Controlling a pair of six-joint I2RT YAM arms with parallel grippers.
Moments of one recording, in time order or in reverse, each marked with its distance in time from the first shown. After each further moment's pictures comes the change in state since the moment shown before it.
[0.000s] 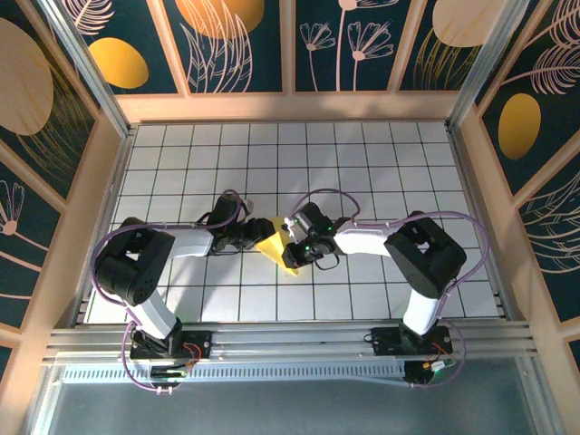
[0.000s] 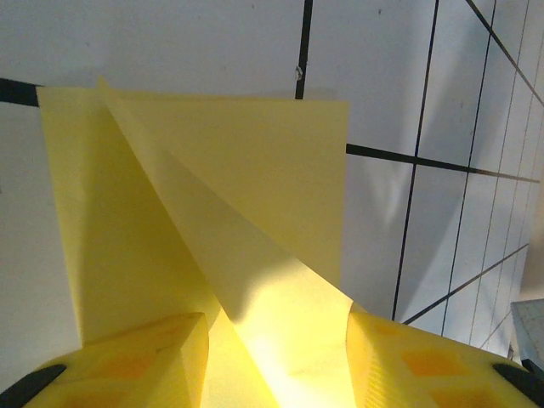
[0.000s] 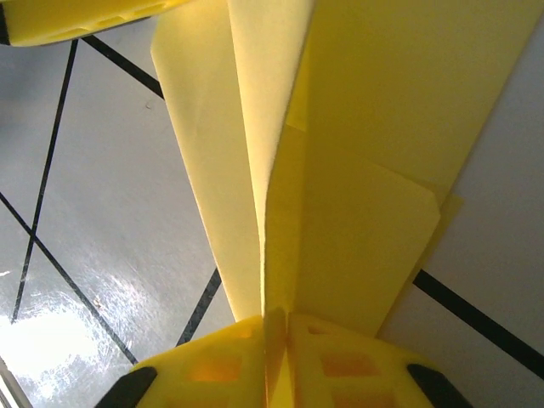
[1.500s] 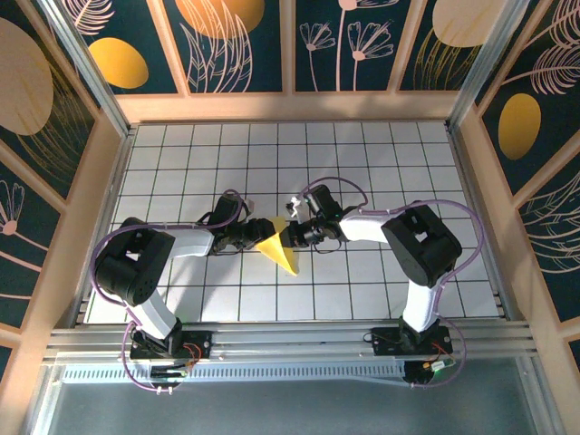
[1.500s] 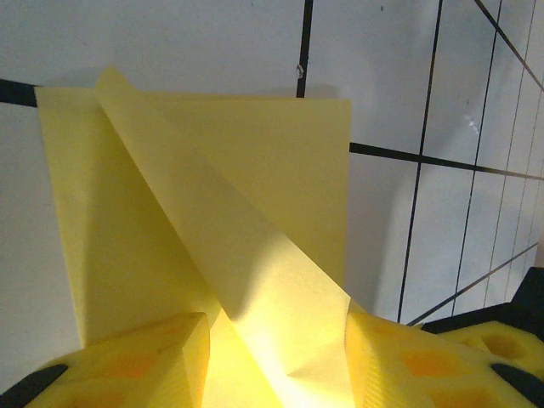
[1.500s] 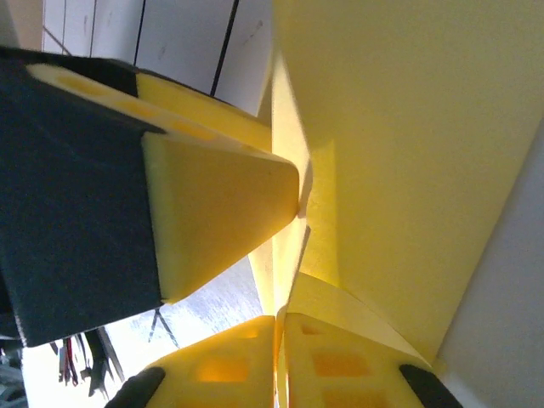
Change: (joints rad) left arm -0.005 -0.001 0.004 -0.012 -0.014 0.010; right arm -0.139 0.074 0.048 0.192 -0.254 0.111
